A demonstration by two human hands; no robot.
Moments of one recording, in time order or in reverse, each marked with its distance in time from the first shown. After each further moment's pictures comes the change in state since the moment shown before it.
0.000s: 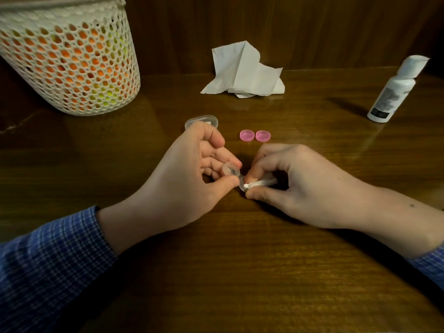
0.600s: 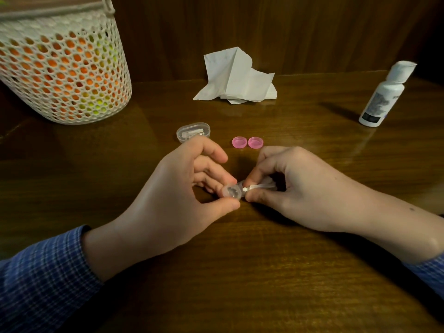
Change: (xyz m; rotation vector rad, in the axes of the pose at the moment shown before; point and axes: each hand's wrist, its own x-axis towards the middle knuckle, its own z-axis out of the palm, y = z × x) left_hand -0.005 0.006 0.000 0.050 -0.002 0.072; right_hand 0.001 0.002 -0.008 0.014 -0.002 0.095
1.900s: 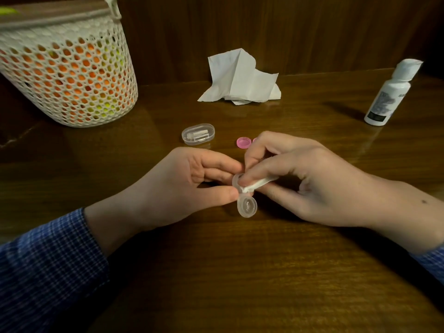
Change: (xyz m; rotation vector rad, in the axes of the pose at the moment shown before) left_hand 0.018 -0.019 -0.018 -0.281 -0.375 -0.077; right_hand 0.002 0.005 -0.010 -0.056 0.044 -0.450
